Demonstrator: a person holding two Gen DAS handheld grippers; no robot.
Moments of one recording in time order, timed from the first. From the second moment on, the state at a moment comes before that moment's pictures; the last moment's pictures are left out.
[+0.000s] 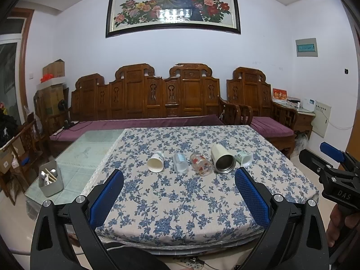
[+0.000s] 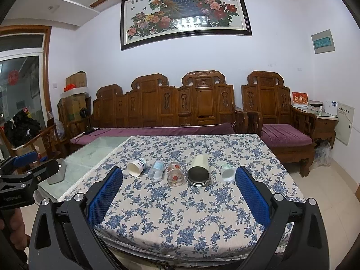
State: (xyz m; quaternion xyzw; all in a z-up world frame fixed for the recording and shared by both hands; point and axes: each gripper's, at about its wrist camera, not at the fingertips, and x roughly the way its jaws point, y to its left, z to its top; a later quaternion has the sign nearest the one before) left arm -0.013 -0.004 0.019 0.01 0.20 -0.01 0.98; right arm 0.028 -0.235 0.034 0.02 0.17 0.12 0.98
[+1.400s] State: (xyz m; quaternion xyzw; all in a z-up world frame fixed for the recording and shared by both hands) left arm 0.068 -0.010 -0.004 0.04 0.29 -0.04 0.96; right arm 0.103 -0.232 0.007 0.02 0.21 0.15 0.97
